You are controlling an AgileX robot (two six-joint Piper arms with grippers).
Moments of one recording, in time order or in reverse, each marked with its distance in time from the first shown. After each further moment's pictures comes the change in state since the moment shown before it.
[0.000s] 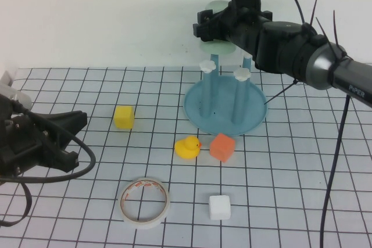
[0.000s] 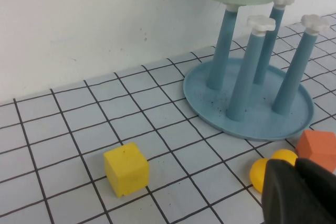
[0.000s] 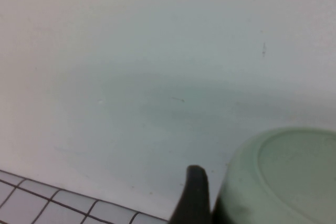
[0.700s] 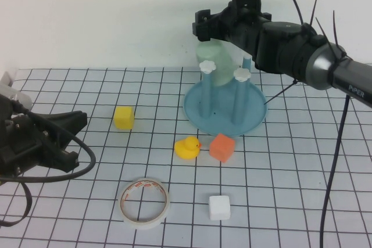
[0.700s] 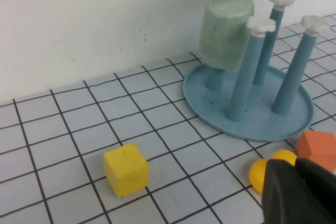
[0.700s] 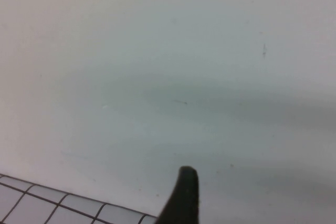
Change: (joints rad) right arm 0.000 0.000 0.000 0.000 0.007 0.039; left arm 0.000 0.000 0.000 -0.004 0.000 0.000
